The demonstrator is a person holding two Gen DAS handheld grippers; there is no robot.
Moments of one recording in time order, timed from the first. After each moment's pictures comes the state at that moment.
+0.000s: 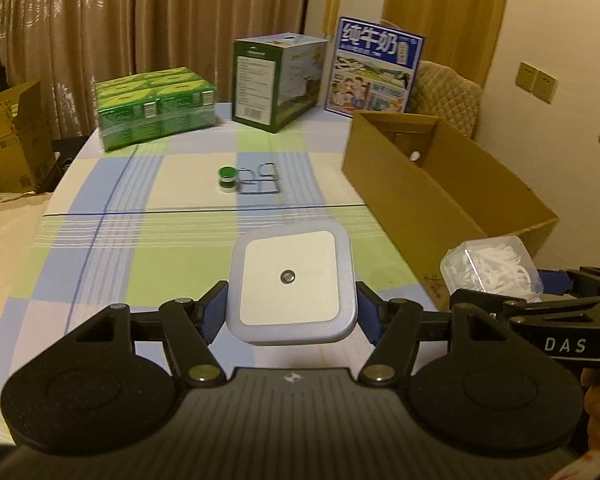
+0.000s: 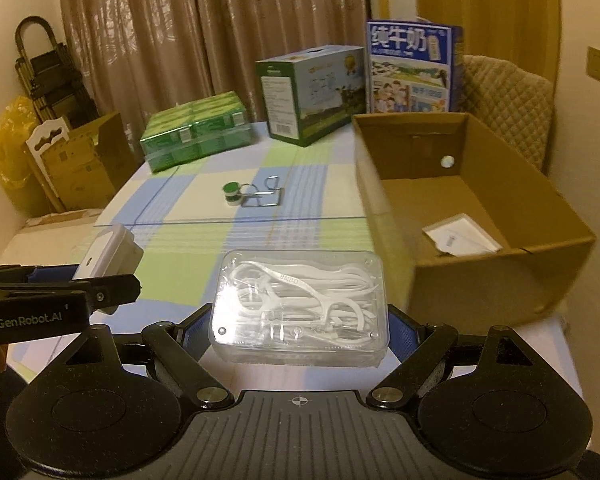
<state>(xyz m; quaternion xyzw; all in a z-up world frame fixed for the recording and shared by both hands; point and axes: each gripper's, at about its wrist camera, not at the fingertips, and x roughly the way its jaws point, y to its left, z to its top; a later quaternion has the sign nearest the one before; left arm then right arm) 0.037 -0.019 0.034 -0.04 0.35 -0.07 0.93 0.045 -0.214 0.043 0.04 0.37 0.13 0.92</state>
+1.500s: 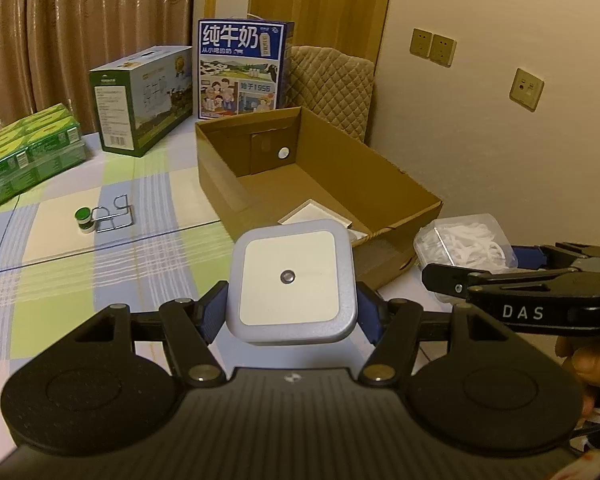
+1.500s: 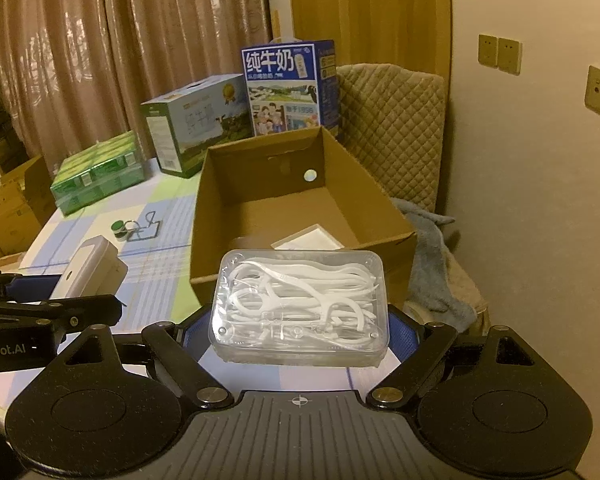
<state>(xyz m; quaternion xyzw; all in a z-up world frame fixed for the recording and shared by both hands) 0.054 -0.165 0.055 0.01 0.35 -0.19 0.92 0.031 -0.356 0.069 0.06 0.35 0.02 0.93</state>
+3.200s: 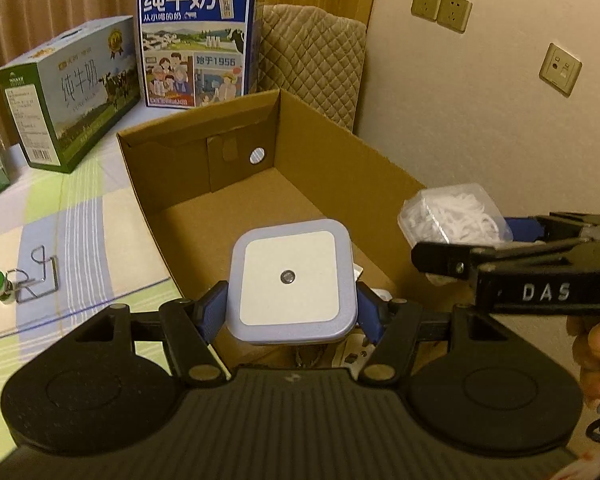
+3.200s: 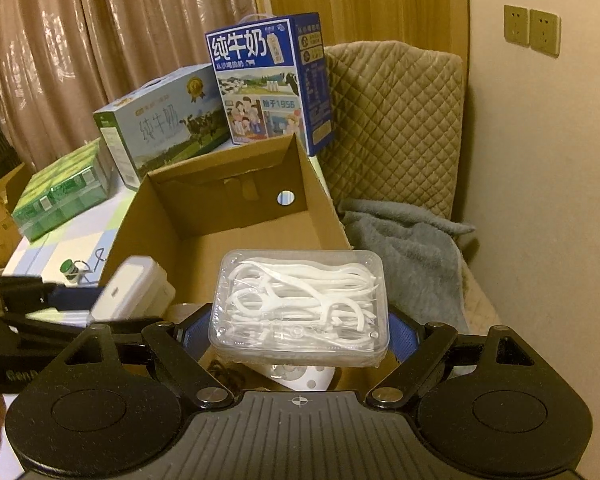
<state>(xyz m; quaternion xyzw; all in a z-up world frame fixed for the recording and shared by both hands) 0.232 -0.237 0.013 0.03 0.40 -0.23 0.89 0.197 -0.425 0.036 0.08 0.39 0.05 0.92</state>
